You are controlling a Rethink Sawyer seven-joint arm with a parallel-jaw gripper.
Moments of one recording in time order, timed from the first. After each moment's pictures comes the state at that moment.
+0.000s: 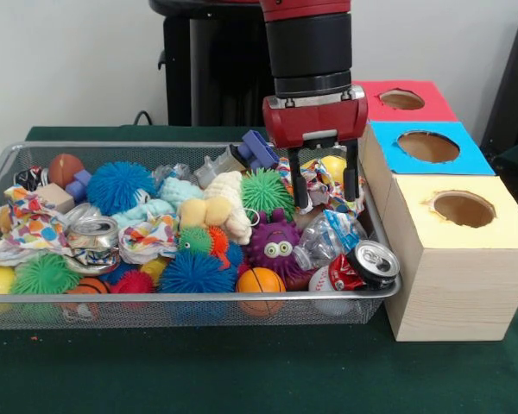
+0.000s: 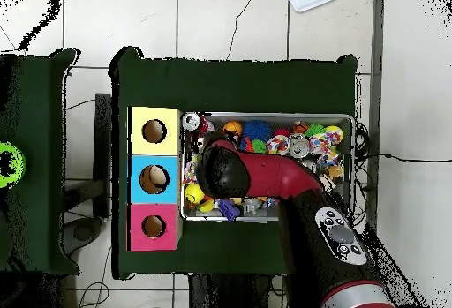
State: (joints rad) arm -0.45 -0.69 0.33 1.80 -0.17 0.18 1.57
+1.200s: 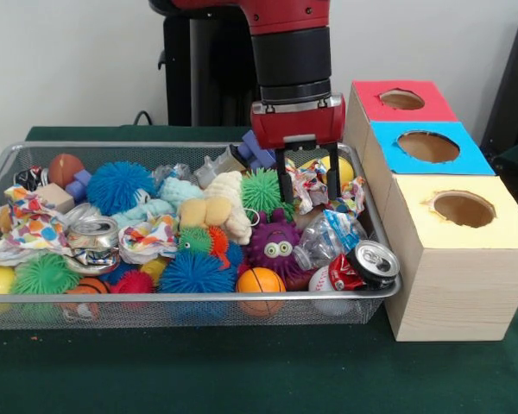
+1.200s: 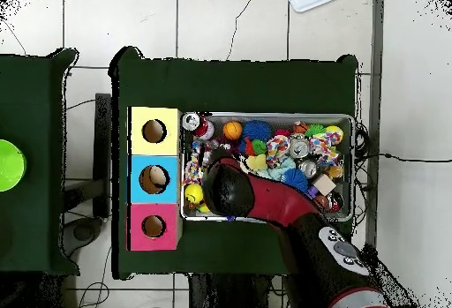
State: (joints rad) arm -0.48 -0.66 0.30 1.95 -0.01 0.03 1.58
